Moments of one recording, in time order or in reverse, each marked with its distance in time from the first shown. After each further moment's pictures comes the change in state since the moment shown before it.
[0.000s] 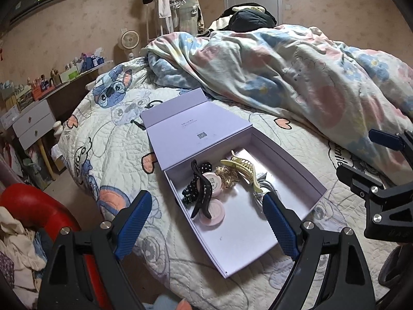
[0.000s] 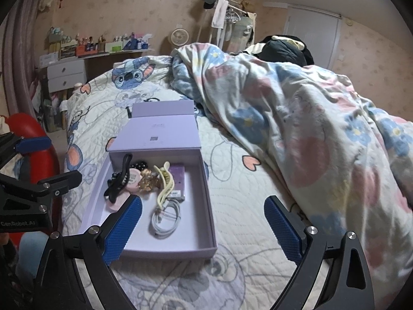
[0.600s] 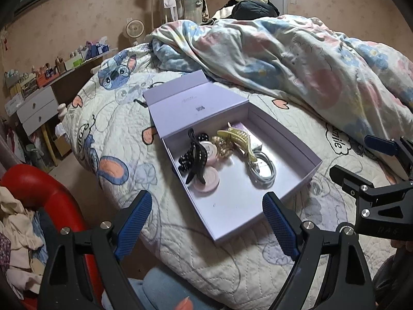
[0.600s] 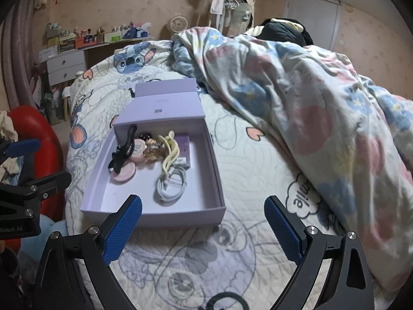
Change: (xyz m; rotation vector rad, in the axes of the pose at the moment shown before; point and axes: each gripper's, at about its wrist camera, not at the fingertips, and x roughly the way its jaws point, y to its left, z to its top) left arm -0.010 -0.013 -0.044 -0.020 0.057 0.014; right arm -0.002 0.004 -0.044 0.035 0.079 0.025
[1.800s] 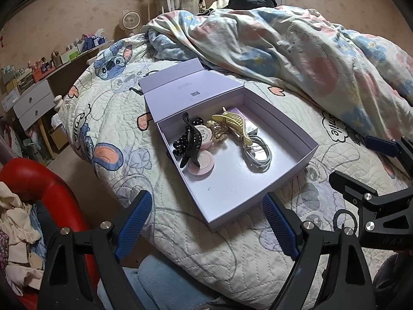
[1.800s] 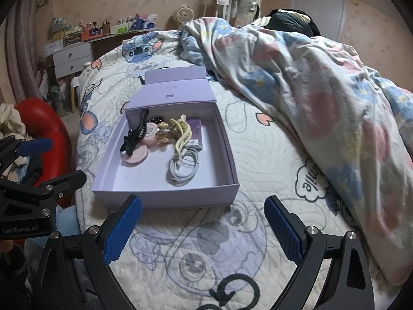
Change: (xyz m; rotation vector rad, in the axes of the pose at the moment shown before) left arm 0.003 -0.004 -0.013 0.008 0.051 -0.015; right arm -0.007 0.011 -0.016 -0.006 0.050 0.042
